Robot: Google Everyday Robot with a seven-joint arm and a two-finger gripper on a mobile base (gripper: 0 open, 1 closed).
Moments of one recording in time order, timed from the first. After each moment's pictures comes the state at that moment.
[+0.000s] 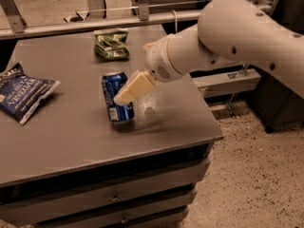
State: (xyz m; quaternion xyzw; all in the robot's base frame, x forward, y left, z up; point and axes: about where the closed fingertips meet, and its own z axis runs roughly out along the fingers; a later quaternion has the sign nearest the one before) arm 0.553 0.038 0.911 -0.53 0.71 0.19 0.42
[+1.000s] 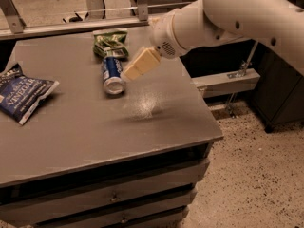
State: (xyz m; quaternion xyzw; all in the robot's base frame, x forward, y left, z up) arm 0.600 0.027 0.951 -0.54 0.69 0.15 0.46
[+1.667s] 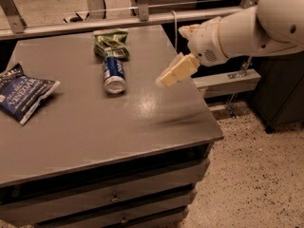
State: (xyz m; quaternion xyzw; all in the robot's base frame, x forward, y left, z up) arm 0.586 -0.050 0.941 -0.54 0.69 0.17 0.45
